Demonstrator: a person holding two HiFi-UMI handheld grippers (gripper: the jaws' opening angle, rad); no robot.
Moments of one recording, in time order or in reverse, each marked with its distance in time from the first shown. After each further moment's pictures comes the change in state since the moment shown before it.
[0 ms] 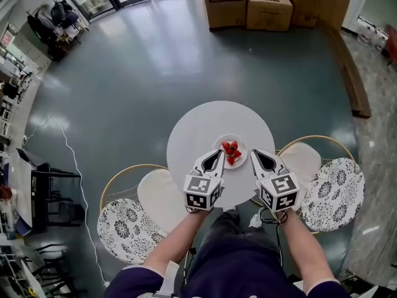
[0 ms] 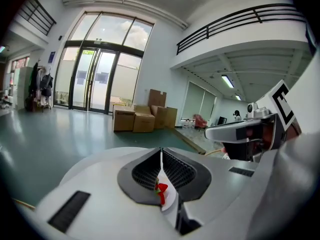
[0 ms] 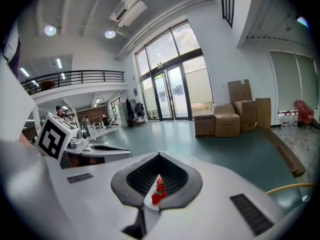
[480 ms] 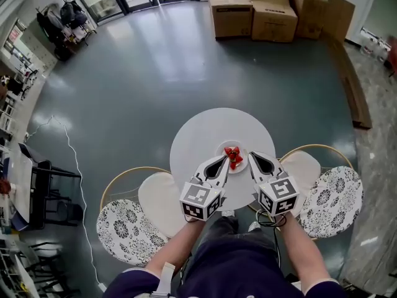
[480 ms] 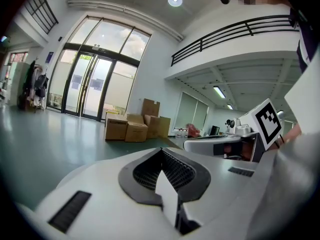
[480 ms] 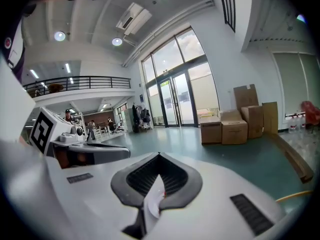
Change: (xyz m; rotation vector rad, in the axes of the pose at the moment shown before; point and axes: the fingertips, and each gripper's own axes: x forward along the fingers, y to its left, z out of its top) left arm -0.034 -0.032 0.041 -0.004 -0.110 -0.088; right arm -0.007 0.021 0.029 -0.028 -0.083 0.064
